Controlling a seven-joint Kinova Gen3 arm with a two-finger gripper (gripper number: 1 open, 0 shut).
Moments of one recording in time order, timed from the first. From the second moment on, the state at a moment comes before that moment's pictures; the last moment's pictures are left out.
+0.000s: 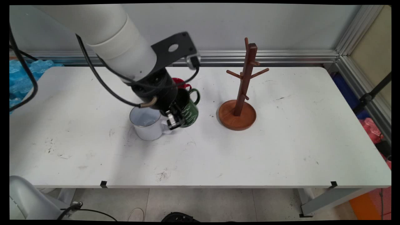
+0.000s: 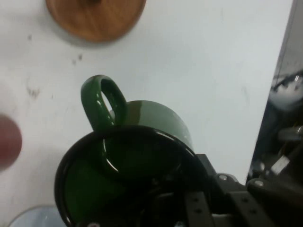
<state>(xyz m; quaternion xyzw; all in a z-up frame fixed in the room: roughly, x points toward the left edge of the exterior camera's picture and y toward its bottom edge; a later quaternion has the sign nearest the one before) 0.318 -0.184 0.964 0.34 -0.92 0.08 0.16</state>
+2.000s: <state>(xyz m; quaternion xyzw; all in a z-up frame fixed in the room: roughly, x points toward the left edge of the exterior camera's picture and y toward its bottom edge) 0.283 -0.188 0.844 0.31 -0.95 0.05 0.05</state>
